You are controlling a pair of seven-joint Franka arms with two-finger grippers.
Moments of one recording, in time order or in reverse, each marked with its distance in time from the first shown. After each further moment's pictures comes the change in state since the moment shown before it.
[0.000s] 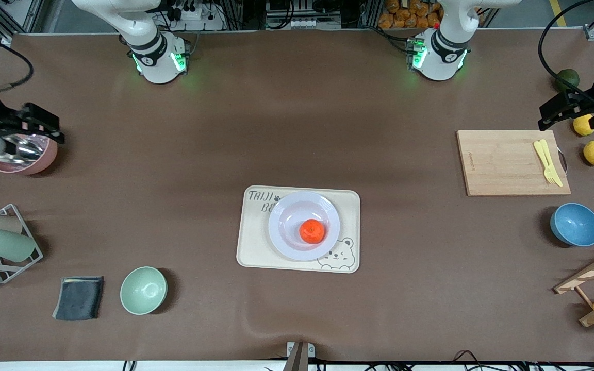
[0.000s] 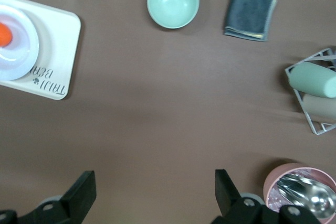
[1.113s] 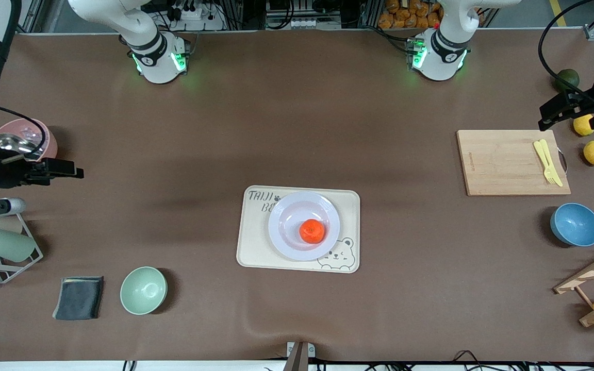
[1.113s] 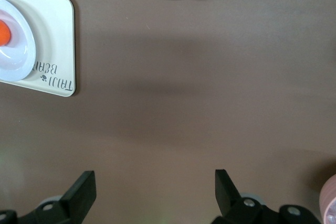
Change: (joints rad) left arm 0.000 0.000 0.000 0.000 0.001 0.002 0.000; right arm 0.504 0.311 -0.781 0.028 0.404 -0.067 -0.170
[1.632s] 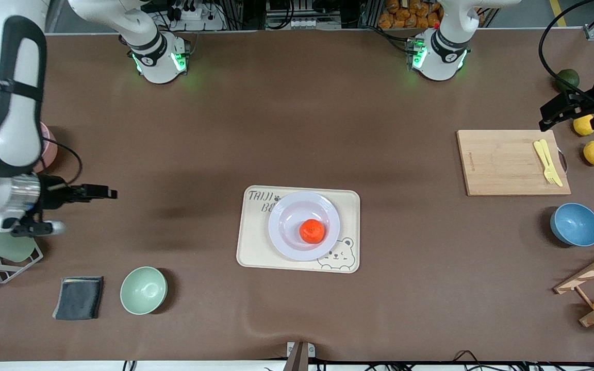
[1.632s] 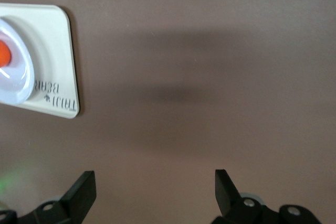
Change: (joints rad) left arm 0.000 0.001 0.000 0.000 0.007 0.001 0.000; right arm -0.007 0.046 0.022 -0.144 0.108 0.121 0.000
